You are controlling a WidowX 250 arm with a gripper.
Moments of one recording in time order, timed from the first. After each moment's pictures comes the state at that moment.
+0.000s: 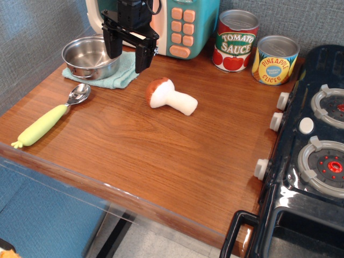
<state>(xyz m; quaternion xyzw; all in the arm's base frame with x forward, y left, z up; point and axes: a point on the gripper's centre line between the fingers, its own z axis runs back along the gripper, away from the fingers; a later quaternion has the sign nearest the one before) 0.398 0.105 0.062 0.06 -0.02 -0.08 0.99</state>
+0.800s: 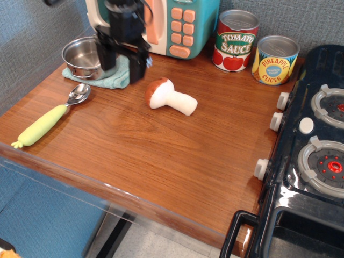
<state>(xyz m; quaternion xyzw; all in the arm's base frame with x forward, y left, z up) 0.372 0.108 0.066 0.03 -0.03 -0.08 1.00</state>
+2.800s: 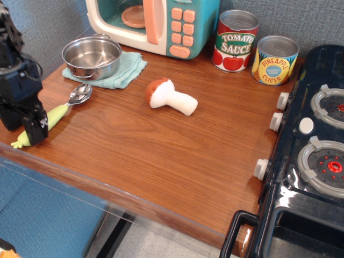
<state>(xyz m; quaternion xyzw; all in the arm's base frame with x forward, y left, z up) 0.237 0.200 0.009 0.04 0.00 -0.06 1.00</state>
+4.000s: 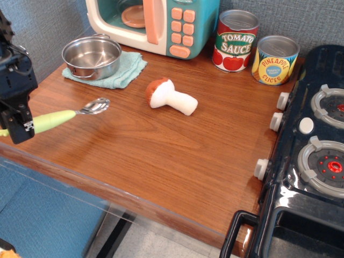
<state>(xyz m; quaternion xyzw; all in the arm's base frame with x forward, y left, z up) 0.207 0.160 0.050 -0.01 0.00 -0.18 0.98</state>
